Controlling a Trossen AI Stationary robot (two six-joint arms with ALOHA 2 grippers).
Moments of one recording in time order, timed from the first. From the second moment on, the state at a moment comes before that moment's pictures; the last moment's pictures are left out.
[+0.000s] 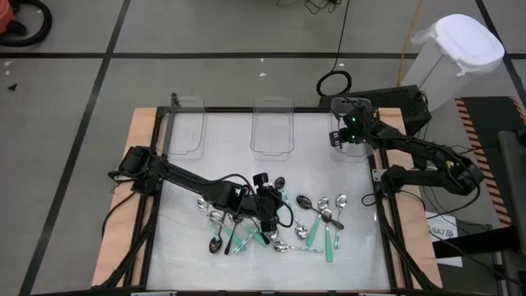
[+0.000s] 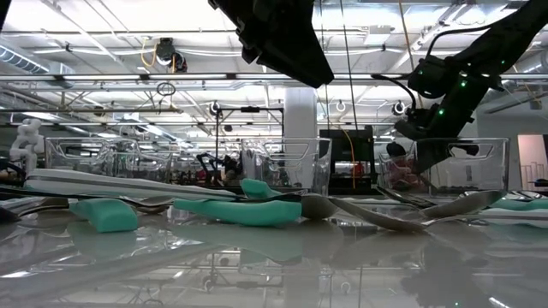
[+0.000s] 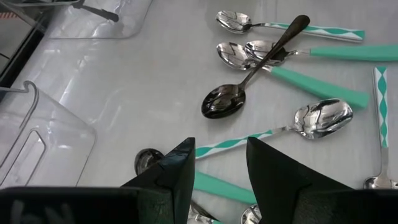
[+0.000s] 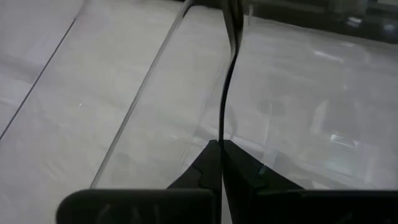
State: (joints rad) left arm -0.30 1.88 1.43 -0.35 -0.44 -0.19; right arm -0.91 1.10 0.44 -0.28 0.08 0.32
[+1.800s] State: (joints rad) left arm -0.29 1.88 1.43 -0.35 -0.44 -0.22; right arm 0.08 0.65 0.44 -0.30 0.22 0.31
